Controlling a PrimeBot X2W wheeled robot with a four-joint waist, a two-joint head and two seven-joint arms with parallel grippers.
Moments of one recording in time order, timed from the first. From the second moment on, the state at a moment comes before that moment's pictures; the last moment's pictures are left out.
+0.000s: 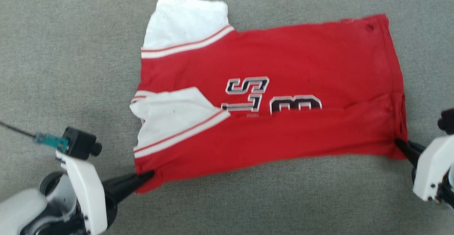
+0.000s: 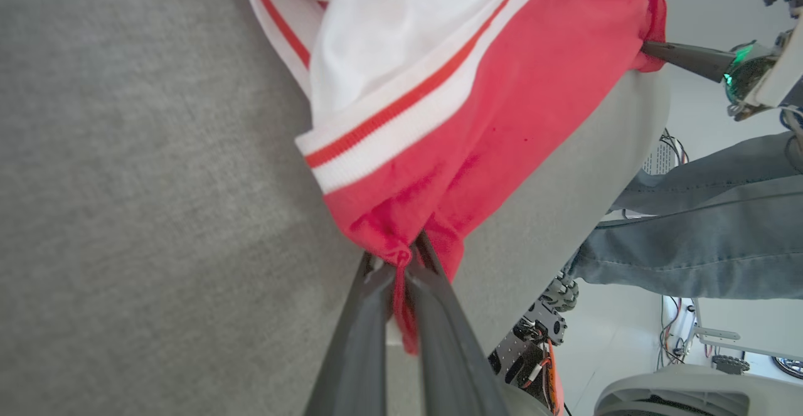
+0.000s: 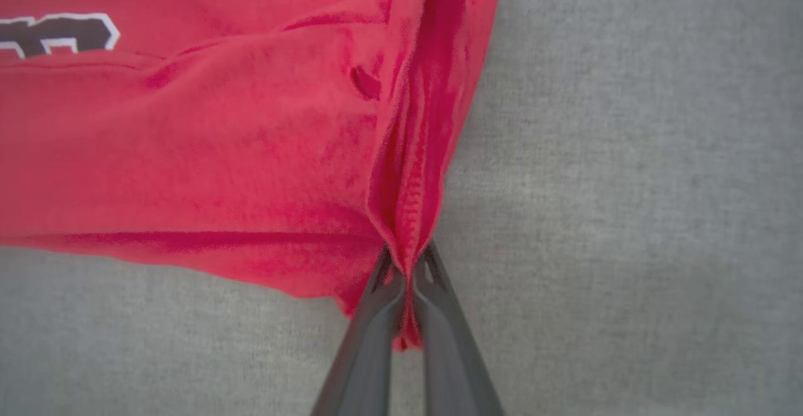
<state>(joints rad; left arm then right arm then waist) -0.56 1.01 -1.04 -0.05 -1.48 -0.13 0.21 -0.18 -0.44 -0.03 0.03 0.57 0.13 0.70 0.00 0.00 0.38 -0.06</state>
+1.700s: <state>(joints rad) -1.21 1.06 -0.90 0.50 -1.43 -0.13 0.66 -0.23 -0.09 0.13 0.05 0.30 0.13 -0.25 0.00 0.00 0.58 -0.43</state>
